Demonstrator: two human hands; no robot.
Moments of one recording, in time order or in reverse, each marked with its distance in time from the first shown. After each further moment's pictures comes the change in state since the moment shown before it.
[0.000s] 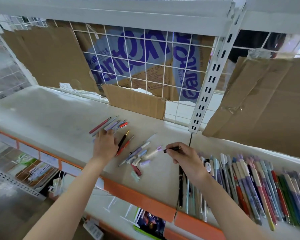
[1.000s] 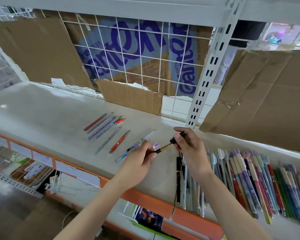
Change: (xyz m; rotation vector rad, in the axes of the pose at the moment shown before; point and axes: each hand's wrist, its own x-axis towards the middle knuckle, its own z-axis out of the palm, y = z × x) left_hand -0.088 0.077 -0.013 -0.616 -0.294 0.387; right_hand 0.000 -0.004 -0.005 0.153 0.211 -0.145
